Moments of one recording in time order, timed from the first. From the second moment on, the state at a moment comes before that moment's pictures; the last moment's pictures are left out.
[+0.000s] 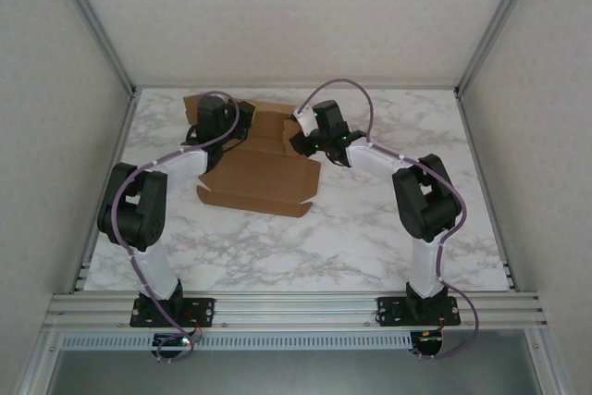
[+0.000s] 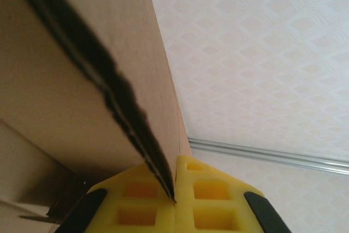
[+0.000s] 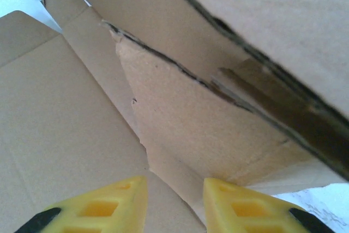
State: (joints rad) left arm -0.24 1.81 1.13 0.38 0.23 -1.41; right arm 0.57 1.97 1.40 -0.10 -0.17 -0.14
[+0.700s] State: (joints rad) left arm -0.24 1.81 1.14 0.33 0.25 -1.40; right arm 0.54 1.93 1.28 0.02 0.10 -0.18
